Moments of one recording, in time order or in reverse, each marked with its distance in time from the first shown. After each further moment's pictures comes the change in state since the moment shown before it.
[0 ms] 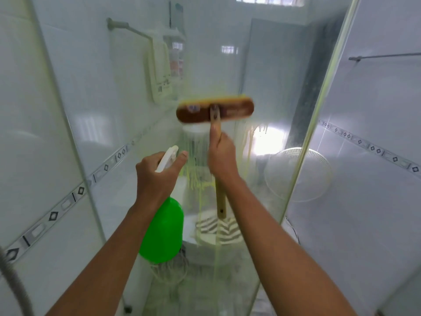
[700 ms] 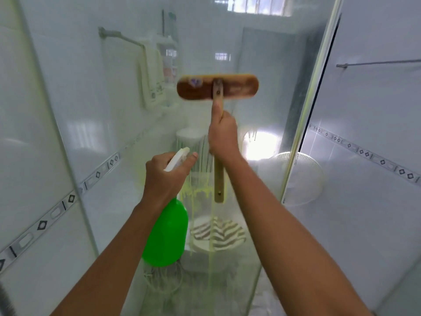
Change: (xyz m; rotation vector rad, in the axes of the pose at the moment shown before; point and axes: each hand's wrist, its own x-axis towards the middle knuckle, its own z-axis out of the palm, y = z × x) left_hand -0.001 0.023 0.023 -0.050 -0.103 0.033; right_hand 0.043 -0.039 -0.030 -0.012 0.075 -0.040
